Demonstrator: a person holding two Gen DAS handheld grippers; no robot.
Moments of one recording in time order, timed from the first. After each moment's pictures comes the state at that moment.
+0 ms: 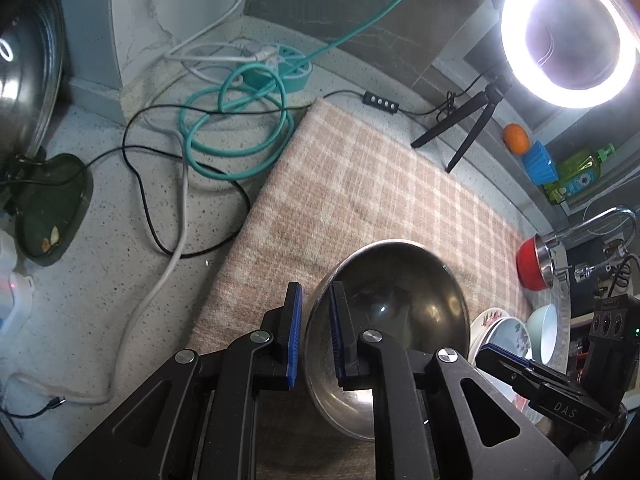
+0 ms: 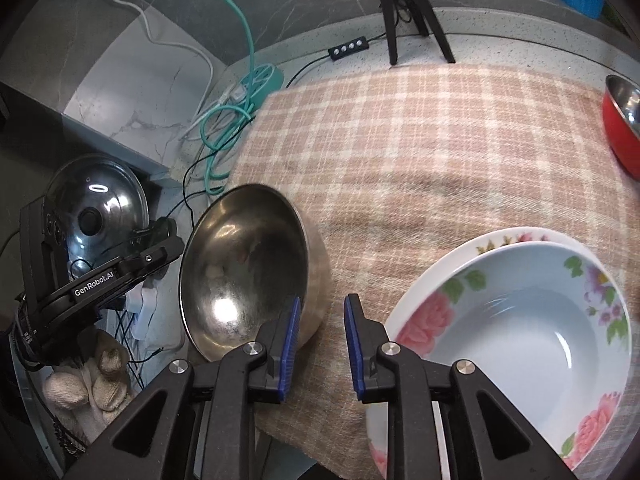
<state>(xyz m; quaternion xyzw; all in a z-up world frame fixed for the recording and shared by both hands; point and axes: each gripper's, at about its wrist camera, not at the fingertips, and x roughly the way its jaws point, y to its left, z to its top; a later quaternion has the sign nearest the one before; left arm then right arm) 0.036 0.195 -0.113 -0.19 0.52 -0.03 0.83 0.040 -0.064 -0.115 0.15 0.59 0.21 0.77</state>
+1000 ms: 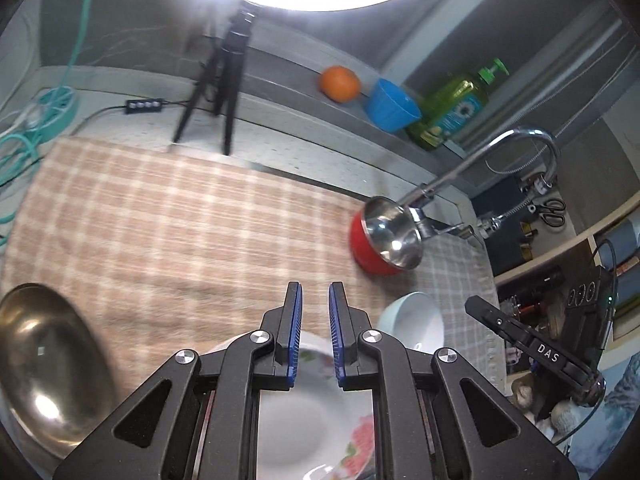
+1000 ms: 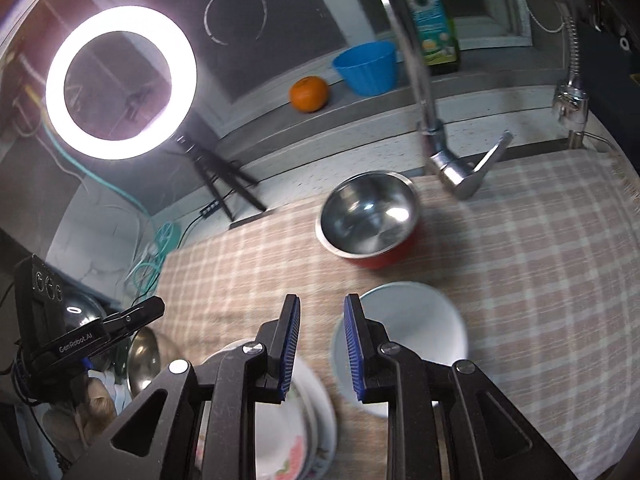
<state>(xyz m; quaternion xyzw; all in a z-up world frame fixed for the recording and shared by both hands) 0.079 -0.046 -0.074 -0.16 0.50 -0.22 0.82 0.040 -0.336 -0.057 0.22 0.47 0.07 0.85</state>
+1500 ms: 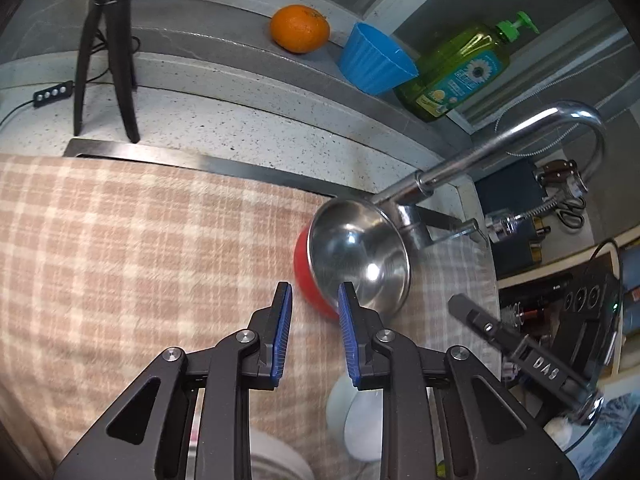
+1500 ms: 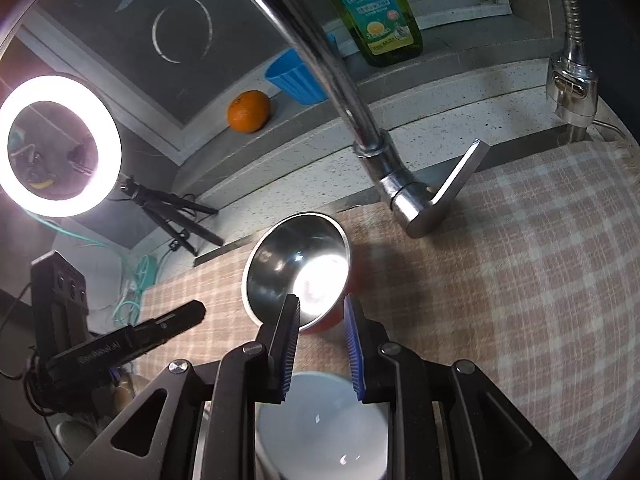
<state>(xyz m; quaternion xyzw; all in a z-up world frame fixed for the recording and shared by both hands) 0.157 -0.145 -0.119 -0.15 0.55 -0.24 0.78 0.104 -0.399 -0.099 0.27 0.49 0.05 0.83</state>
